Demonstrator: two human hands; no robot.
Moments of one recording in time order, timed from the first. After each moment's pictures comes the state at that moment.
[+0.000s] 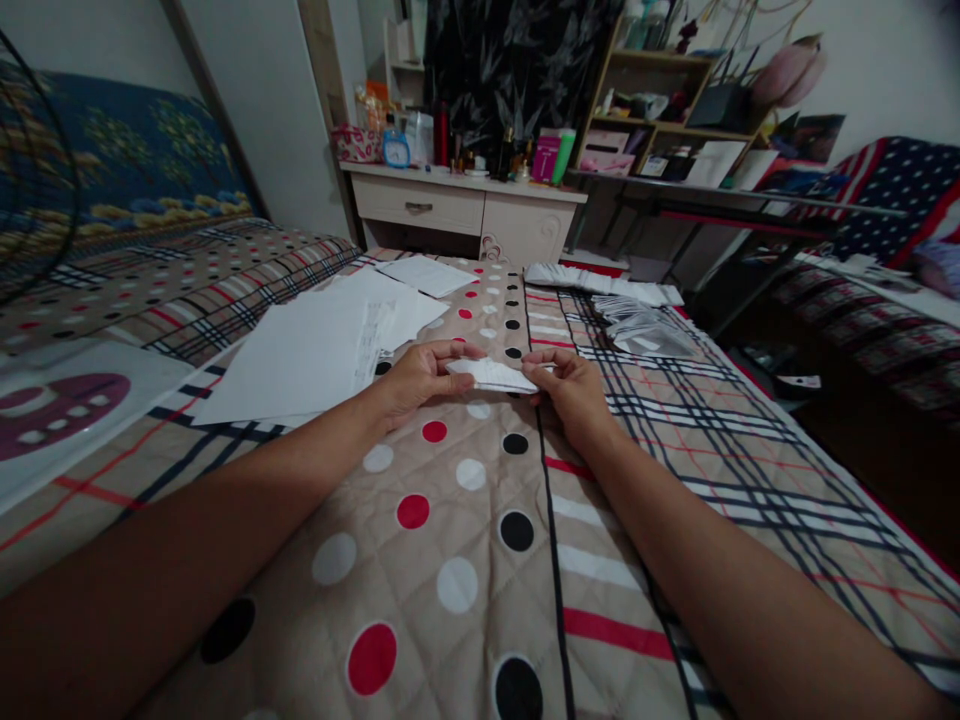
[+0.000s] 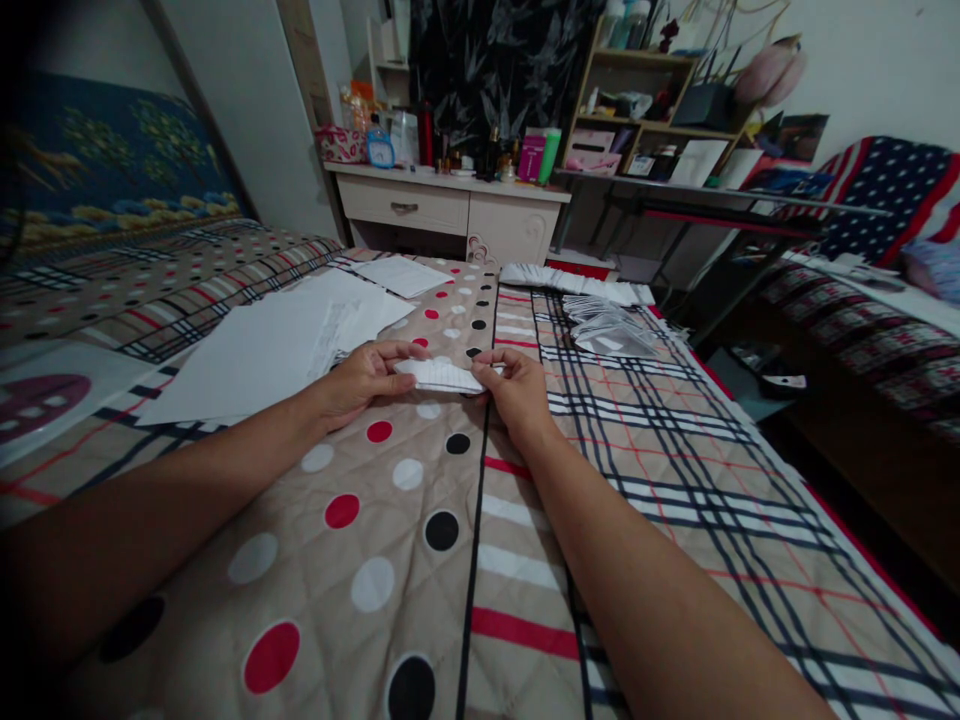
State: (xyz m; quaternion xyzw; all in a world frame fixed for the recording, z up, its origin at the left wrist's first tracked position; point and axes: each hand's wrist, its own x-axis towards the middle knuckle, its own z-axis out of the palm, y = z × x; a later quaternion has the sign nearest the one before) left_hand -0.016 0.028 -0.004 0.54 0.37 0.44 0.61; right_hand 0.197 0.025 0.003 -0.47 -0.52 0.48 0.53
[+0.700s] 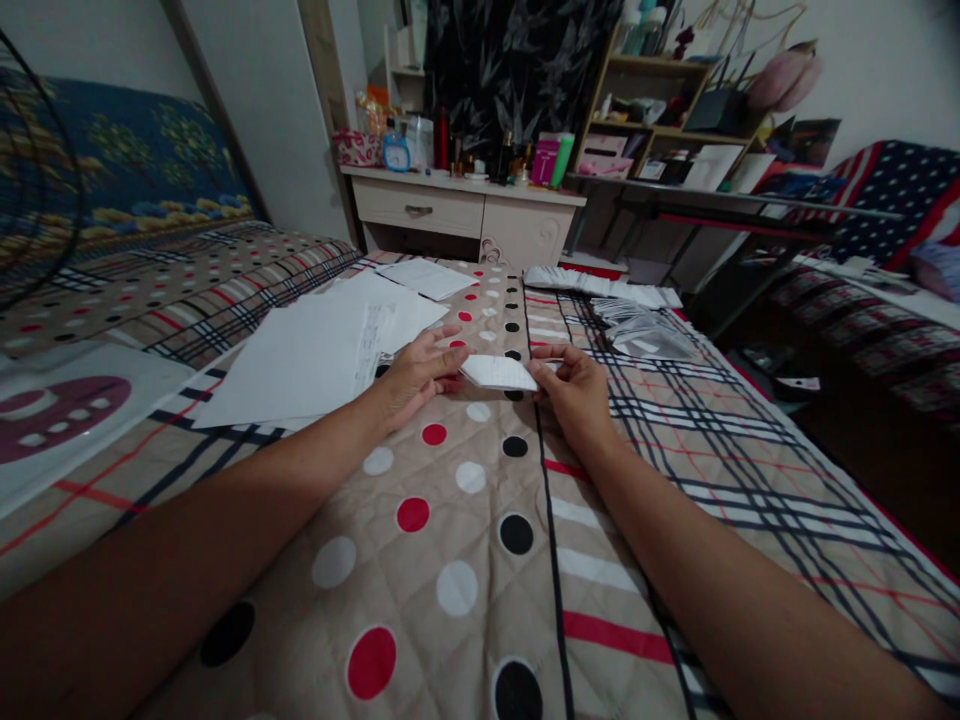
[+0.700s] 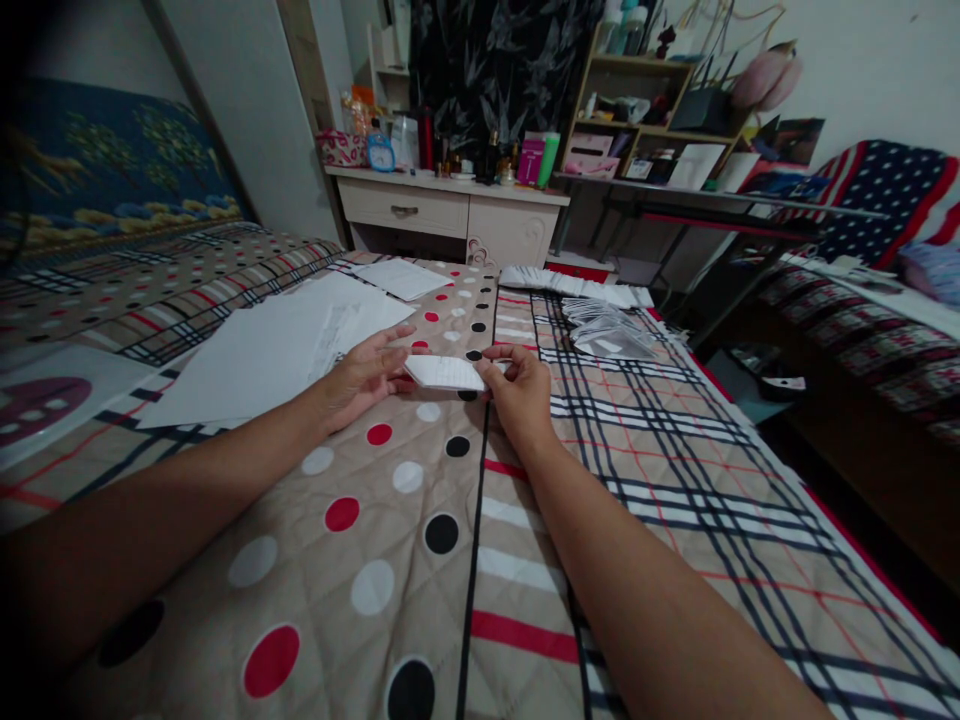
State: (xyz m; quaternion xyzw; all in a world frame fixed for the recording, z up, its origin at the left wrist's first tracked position) left_hand -0.009 0.023 0.009 0.46 0.36 0.52 0.62; right_hand 0.201 0.024 0.002 -0.50 -0.57 0.35 0.55
